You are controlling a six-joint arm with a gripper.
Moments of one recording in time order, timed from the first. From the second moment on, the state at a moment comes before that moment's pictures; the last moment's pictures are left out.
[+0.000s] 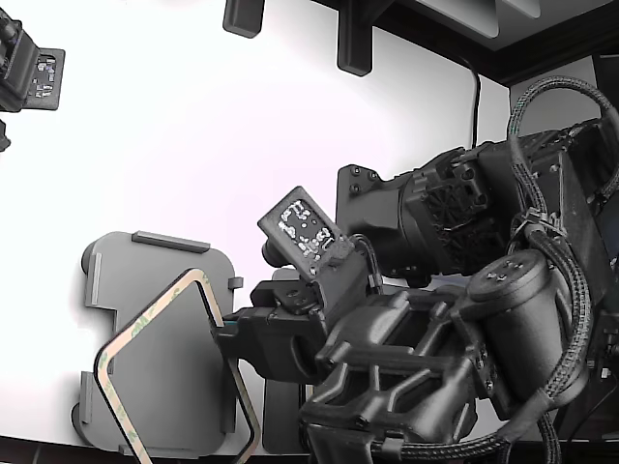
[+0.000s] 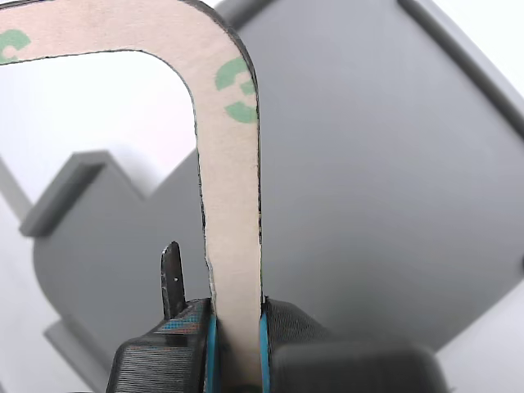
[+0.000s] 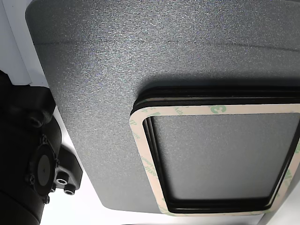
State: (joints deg) arm 36.4 82.1 64.8 94.3 18.4 89.1
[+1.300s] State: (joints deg) arm 27.1 78.4 74.2 94.3 -1.5 122.0
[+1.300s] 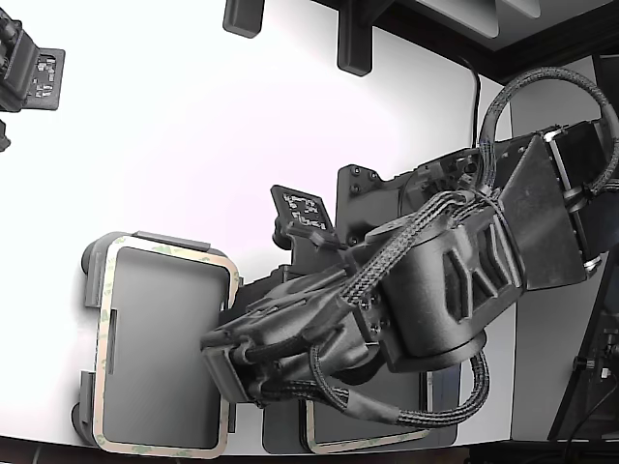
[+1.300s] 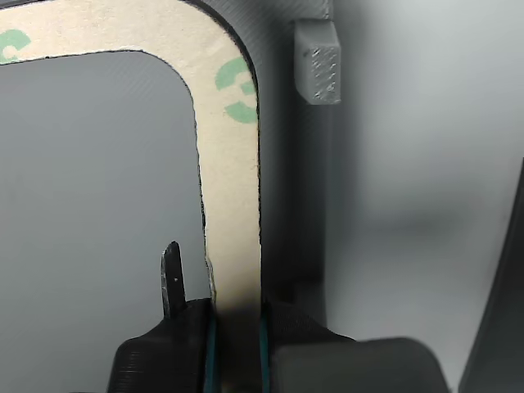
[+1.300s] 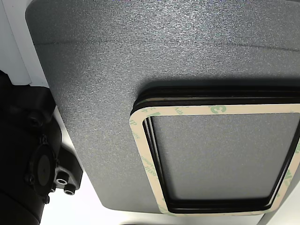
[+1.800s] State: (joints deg) arm 26.6 78.4 75.1 94.3 -0.9 120.6
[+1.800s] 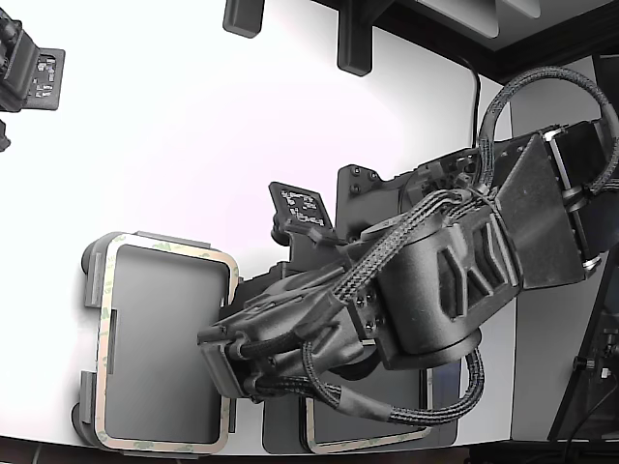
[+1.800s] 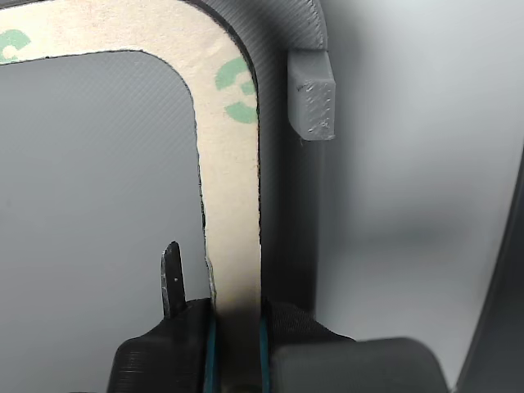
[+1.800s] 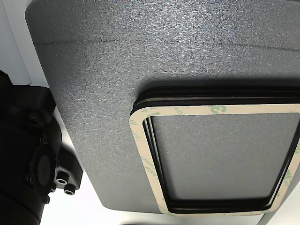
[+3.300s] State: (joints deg) arm 26.6 75.7 74.8 94.3 -1.3 120.6
